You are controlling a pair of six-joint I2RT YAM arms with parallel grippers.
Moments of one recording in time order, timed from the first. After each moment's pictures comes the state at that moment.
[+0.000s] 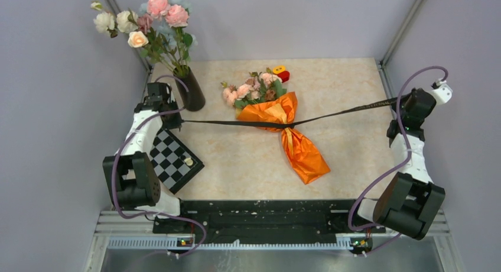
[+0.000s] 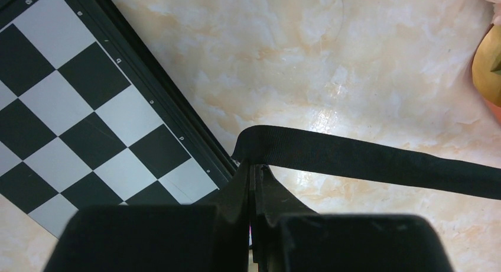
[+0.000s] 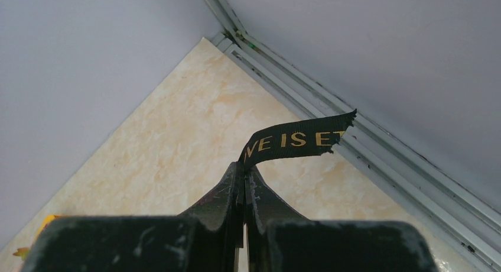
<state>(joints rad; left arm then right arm) 0.11 1.49 1.14 -0.63 0.03 -0.21 -0.43 1.24 0.82 0.19 0.11 0.49</state>
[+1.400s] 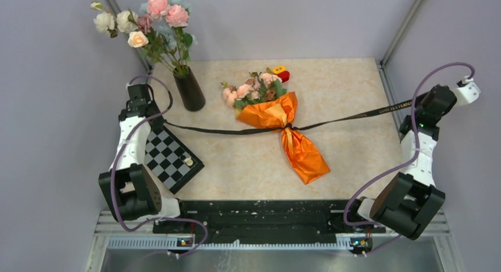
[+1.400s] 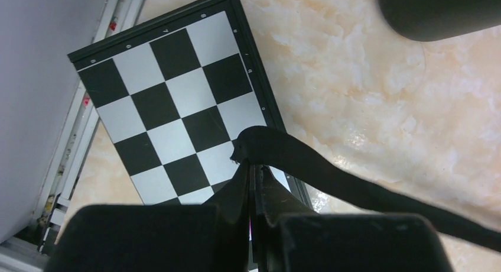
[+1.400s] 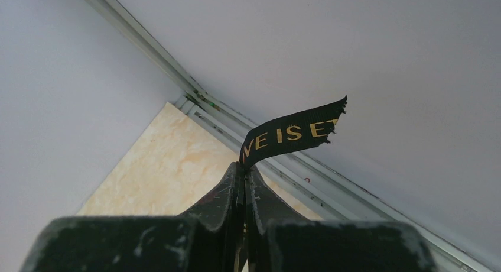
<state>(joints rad) 0.25 1.39 1.13 -0.63 -0.11 -0.21 -0.53 1.24 0.93 0.13 0.21 0.47</state>
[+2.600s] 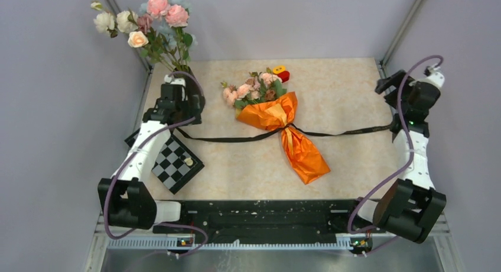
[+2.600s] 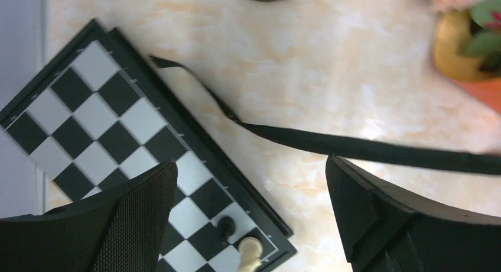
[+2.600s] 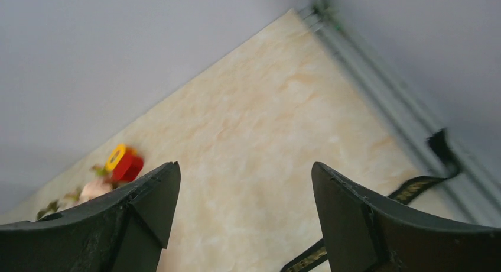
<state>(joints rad) -0.04 1.31 1.11 -0.62 -0.16 -0.16 -0.44 1.21 0.94 0.07 -0.14 0.45</state>
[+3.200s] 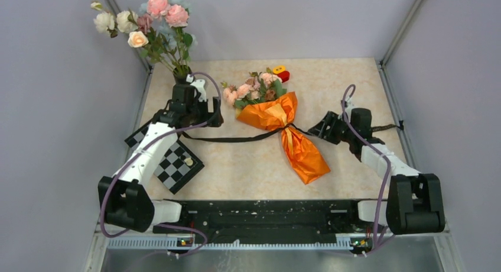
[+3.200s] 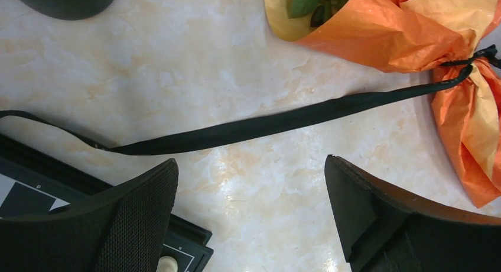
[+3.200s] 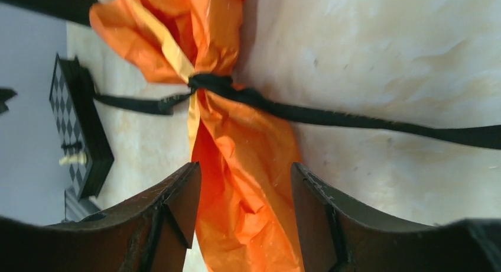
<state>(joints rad) -0.22 1.30 1.08 -0.54 0.12 -0.18 0.03 1.23 0.59 0.03 -0.50 0.52</state>
